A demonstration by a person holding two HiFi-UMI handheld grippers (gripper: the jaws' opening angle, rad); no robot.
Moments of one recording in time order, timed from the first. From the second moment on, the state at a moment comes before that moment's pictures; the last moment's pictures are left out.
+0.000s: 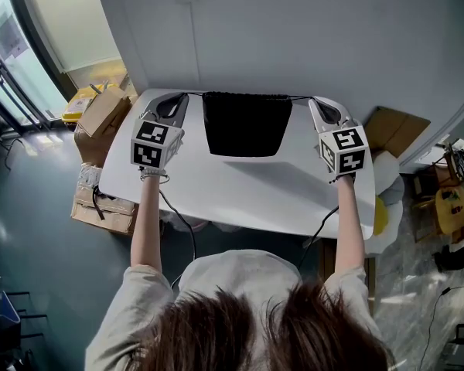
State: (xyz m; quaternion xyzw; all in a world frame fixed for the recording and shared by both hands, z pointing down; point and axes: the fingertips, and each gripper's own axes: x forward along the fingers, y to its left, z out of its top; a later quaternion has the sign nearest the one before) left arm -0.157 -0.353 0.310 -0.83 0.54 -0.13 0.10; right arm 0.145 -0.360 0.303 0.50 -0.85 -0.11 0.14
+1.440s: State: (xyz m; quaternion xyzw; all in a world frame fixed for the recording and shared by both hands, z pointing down) left arm -0.177 -0.351 0.317 -0.80 0.59 -0.09 0.05; right arm 0.167 -0.365 0.305 0.59 -0.80 -0.07 0.10
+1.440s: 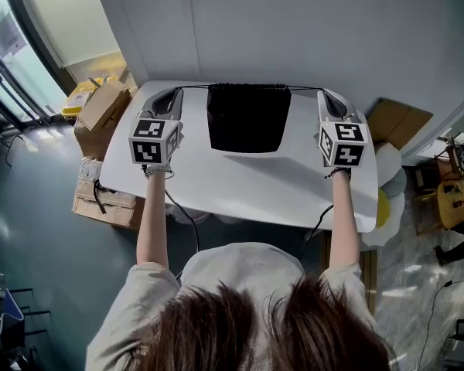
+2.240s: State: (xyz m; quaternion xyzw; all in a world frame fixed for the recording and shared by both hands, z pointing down) left arm -0.183 -0.349 0.320 -0.80 0.60 -0.08 0.04; right arm 0.177 -0.364 0.302 0.62 -0.78 -0.03 0.05
